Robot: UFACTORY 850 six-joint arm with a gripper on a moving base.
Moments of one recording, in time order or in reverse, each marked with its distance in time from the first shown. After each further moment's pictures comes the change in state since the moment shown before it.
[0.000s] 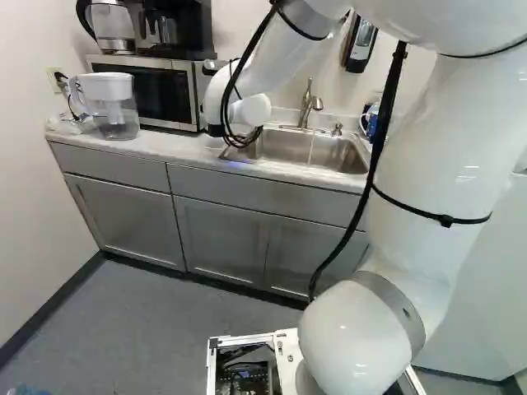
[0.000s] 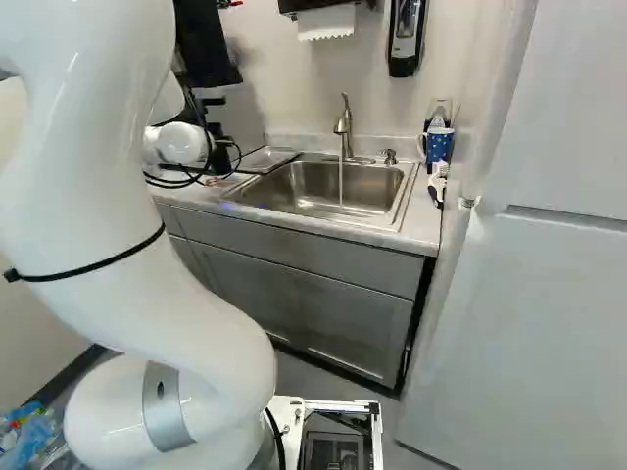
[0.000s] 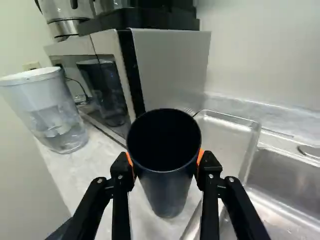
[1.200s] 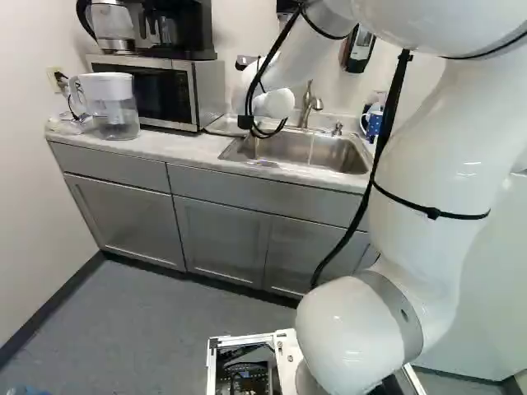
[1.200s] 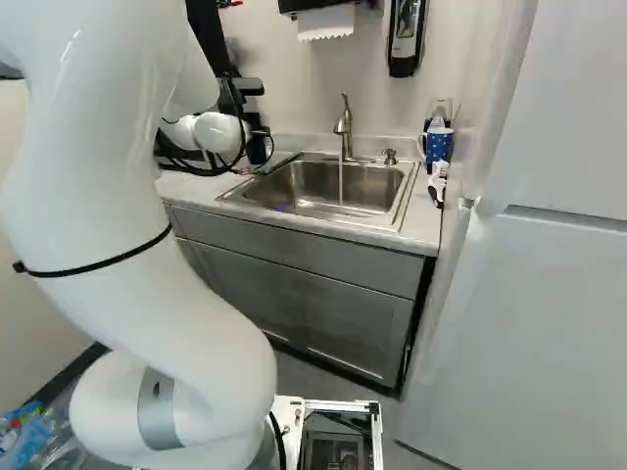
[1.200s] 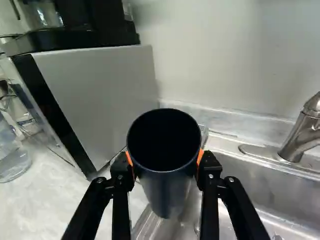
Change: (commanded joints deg) arm -10.2 -0.9 -2.2 0.0 -1.3 0.0
